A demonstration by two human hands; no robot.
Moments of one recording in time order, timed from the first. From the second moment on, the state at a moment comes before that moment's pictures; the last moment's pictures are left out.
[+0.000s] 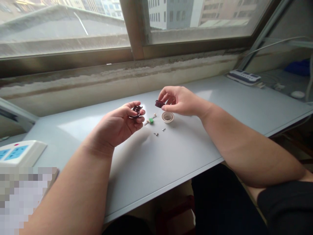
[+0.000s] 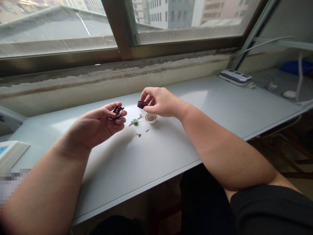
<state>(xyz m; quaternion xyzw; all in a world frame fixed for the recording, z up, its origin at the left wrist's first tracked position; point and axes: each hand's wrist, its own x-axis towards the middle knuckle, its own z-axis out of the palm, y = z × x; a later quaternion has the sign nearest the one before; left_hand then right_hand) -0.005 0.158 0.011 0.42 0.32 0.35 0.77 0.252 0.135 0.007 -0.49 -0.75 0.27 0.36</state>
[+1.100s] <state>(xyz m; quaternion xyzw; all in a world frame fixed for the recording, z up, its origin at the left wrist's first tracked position) -0.005 0.160 0.010 0.44 0.45 0.40 0.67 0.255 0.141 0.006 -0.66 -0.71 0.11 0.22</state>
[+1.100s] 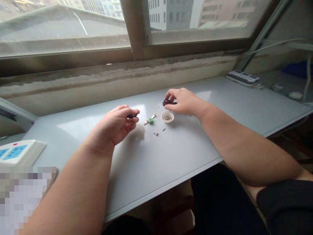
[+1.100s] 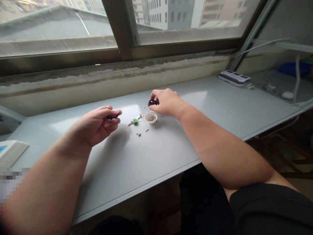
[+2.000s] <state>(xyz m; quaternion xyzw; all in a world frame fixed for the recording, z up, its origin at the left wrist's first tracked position) -0.002 0.158 0.007 0.45 0.45 0.46 0.62 0.213 0.125 0.000 -0.57 -0.81 0.04 0.17</state>
